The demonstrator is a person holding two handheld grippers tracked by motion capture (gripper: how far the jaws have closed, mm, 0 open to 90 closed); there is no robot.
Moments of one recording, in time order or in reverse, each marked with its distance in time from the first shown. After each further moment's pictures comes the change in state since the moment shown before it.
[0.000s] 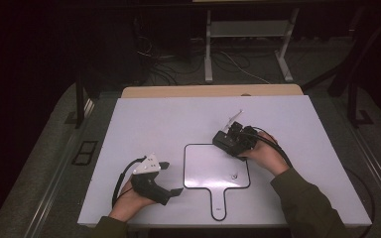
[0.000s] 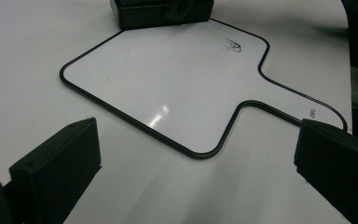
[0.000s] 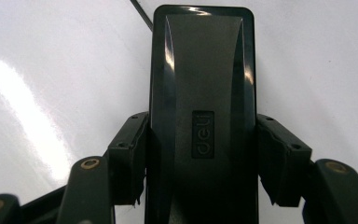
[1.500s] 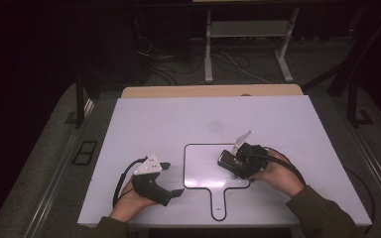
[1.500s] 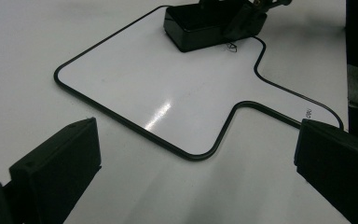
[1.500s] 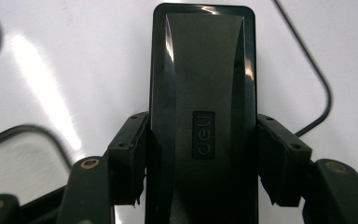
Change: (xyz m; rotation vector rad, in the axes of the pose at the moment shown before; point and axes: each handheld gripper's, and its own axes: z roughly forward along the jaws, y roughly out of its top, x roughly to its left) left arm -0.003 0.001 0.002 0.004 -0.007 0.010; right arm 0.045 -0.048 -0.029 0.010 0.073 -0.074
